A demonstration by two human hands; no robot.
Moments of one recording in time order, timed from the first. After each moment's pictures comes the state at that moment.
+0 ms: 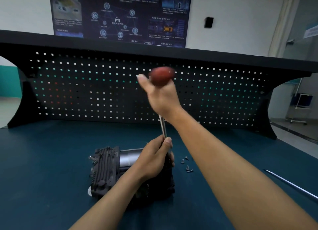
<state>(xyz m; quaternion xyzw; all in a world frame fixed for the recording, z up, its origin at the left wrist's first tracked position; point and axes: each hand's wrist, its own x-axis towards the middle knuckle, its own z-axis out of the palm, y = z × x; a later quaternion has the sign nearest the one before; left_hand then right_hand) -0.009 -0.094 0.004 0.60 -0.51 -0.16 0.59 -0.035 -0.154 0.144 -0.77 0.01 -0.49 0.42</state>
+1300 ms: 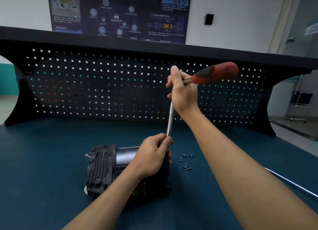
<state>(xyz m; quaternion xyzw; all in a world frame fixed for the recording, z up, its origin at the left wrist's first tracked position) -0.014 -0.098 0.009 0.66 -0.51 -0.10 0.55 -0.052 -0.203 0.137 -0.69 0.03 -0.58 0.43</state>
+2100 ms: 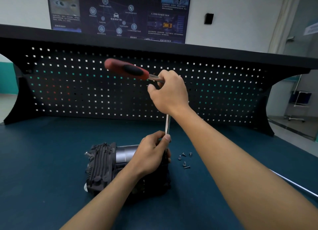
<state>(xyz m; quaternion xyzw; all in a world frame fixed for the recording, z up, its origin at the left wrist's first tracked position) -0.010 -0.097 0.004 0.63 -0.50 -0.12 0.58 -0.044 -0.183 0.139 -0.84 0.16 -0.50 0.13</state>
